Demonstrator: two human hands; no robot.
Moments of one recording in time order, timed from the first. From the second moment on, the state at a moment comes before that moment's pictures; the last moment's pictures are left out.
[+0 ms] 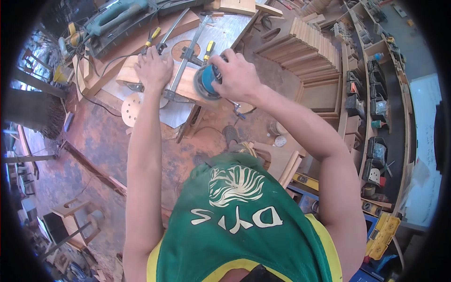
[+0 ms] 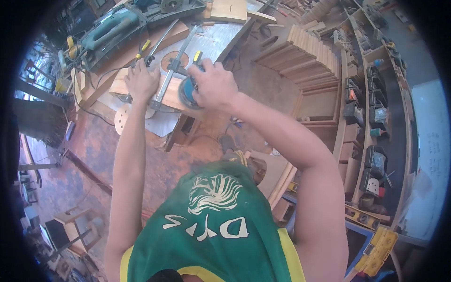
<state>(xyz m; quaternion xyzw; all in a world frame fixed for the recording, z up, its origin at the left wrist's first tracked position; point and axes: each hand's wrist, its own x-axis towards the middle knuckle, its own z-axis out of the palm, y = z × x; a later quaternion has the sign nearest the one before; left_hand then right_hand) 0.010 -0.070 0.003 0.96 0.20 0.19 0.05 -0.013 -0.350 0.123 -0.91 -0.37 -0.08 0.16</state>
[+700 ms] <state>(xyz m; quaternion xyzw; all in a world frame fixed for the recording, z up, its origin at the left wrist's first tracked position) -0.148 -0.273 0.019 0.93 0.11 0.22 0.29 -0.026 -0.401 0.097 -0.81 -0.51 -0.05 0.28</state>
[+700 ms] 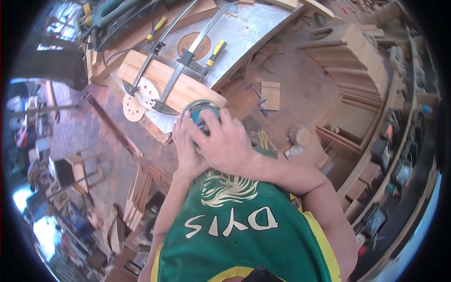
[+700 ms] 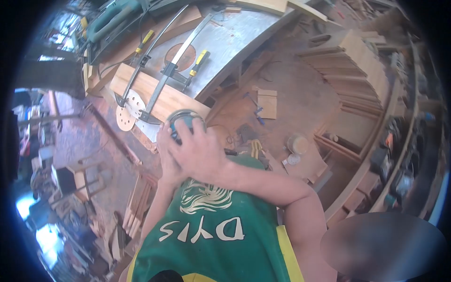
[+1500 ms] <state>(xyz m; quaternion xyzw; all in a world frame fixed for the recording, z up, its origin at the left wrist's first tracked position) -0.125 -0.339 -0.002 0.87 0.36 0.30 0.16 0.032 -0.423 0.070 -0.62 -0.69 0.10 0.36</state>
